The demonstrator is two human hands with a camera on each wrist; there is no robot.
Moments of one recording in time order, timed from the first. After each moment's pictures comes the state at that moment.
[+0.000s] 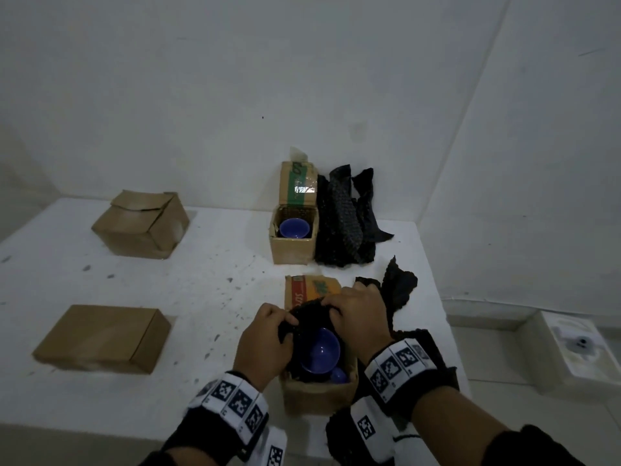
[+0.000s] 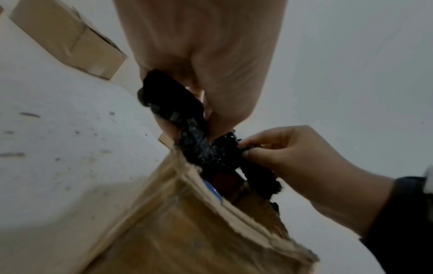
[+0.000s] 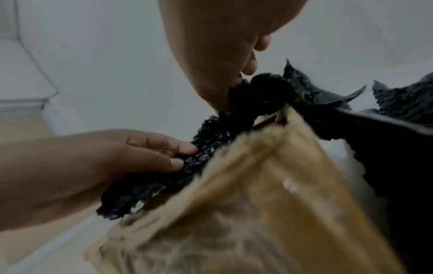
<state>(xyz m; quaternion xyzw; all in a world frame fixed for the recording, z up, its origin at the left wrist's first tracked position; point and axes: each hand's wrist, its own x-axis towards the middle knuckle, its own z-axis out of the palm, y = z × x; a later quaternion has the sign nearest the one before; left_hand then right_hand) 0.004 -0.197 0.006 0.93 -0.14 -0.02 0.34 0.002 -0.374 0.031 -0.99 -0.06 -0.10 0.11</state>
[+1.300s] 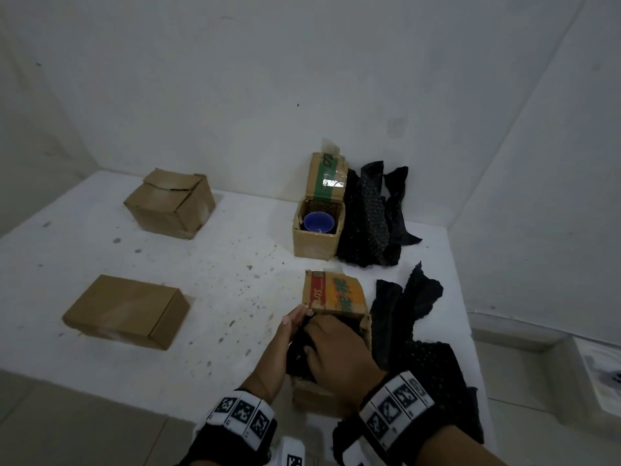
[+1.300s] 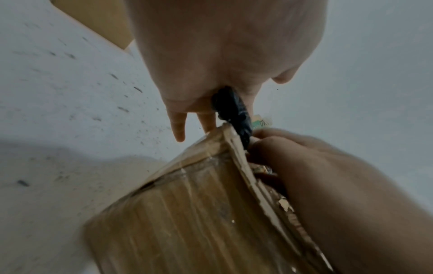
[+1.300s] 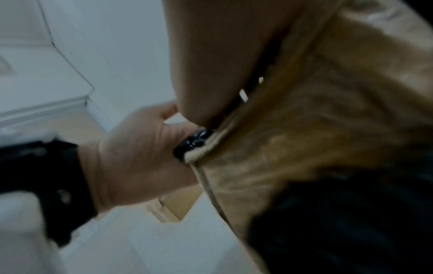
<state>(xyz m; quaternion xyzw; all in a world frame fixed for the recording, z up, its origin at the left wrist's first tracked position) -0.017 -0.206 -0.011 0.66 0.04 -0.19 0.73 -0.015 -0.337 -0.008 -0.96 -0.20 0.03 0.19</state>
